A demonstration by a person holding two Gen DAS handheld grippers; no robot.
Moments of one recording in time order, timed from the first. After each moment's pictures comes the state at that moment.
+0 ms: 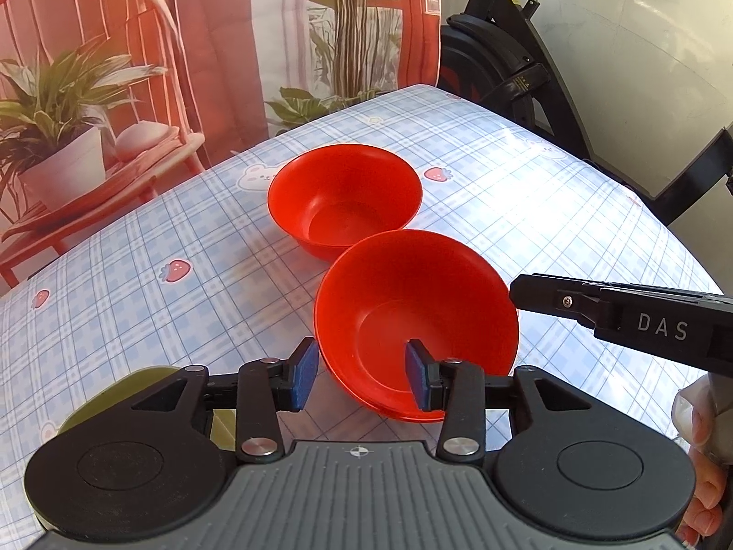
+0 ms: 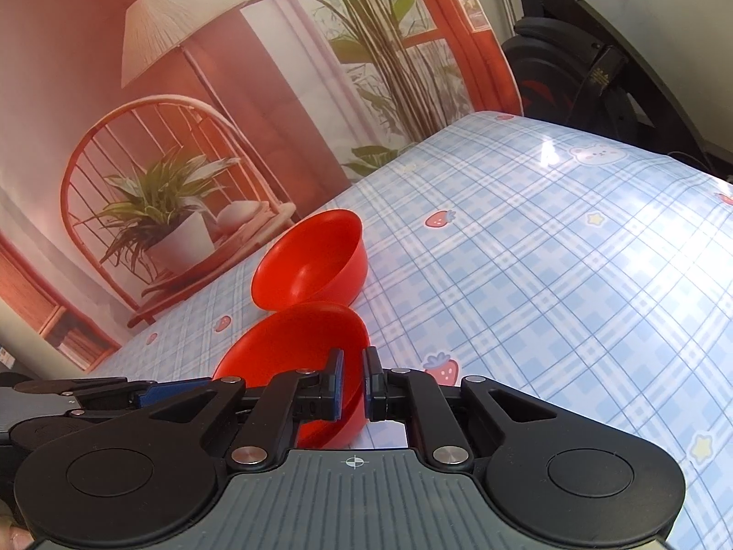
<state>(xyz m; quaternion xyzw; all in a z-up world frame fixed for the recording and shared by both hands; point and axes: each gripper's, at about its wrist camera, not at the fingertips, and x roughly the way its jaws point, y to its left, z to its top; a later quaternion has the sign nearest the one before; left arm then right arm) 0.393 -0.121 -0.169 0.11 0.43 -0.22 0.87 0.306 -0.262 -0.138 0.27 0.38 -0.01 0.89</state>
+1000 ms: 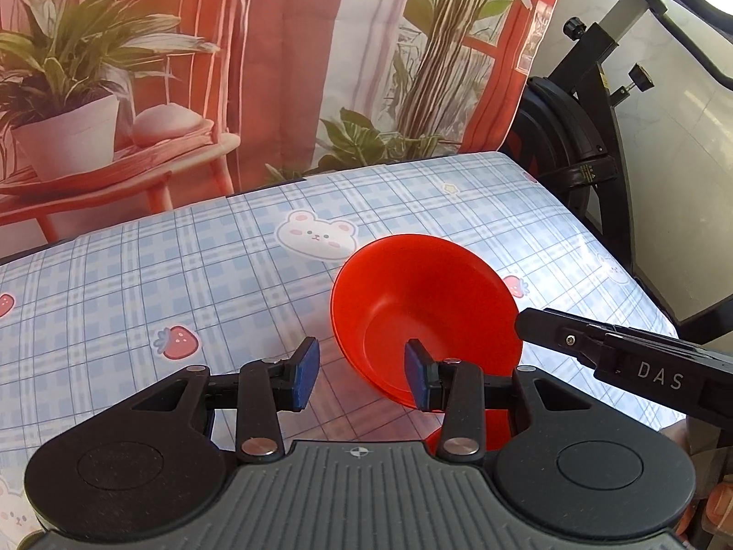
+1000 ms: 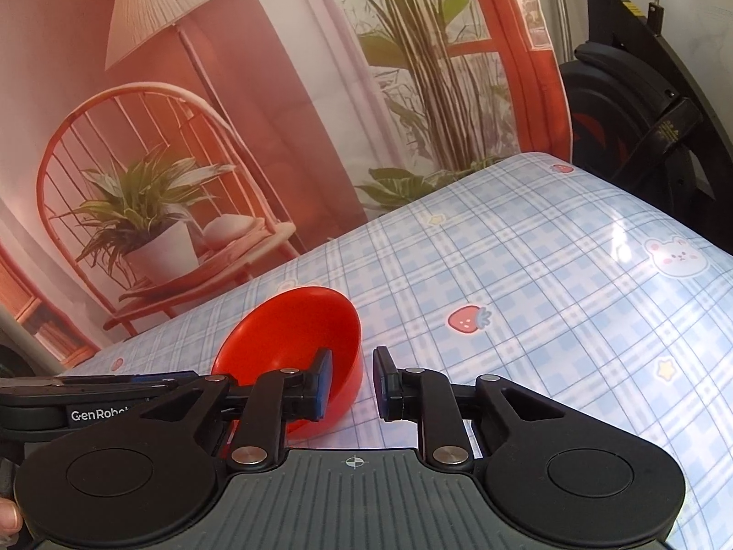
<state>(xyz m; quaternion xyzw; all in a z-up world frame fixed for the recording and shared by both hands) 0.493 -0.115 -0.187 0.00 0.44 -0.18 0.88 0.428 -0.284 -0.158 0.21 0.40 0.02 0.89</state>
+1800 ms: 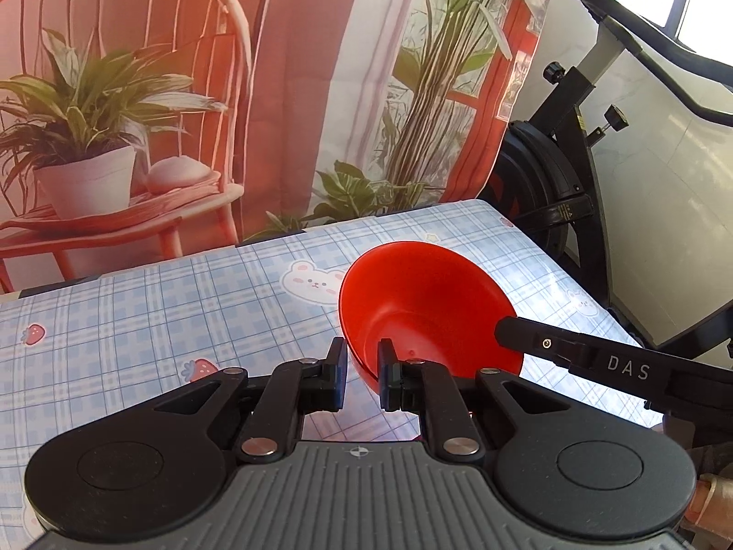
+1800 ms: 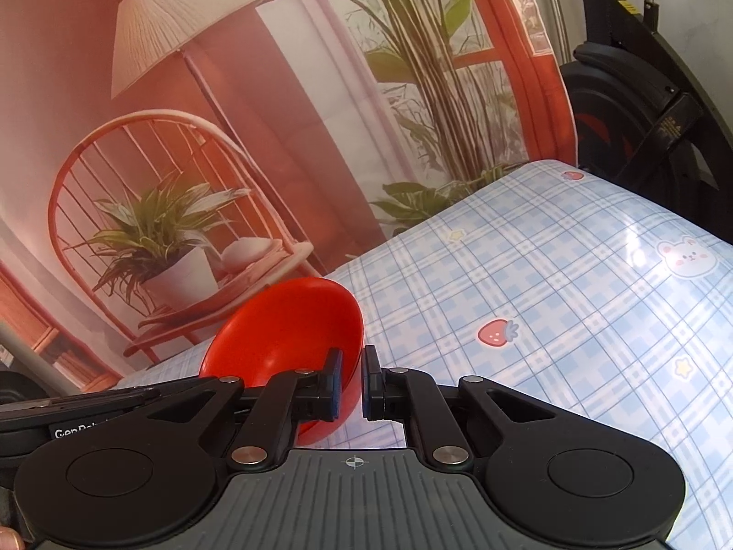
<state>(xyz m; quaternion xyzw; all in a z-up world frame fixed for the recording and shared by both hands) 0.466 -0.100 -0.139 -0.02 0.39 -0.19 0.90 0.423 -0.272 -0.123 0.24 0.37 0.02 0.90</state>
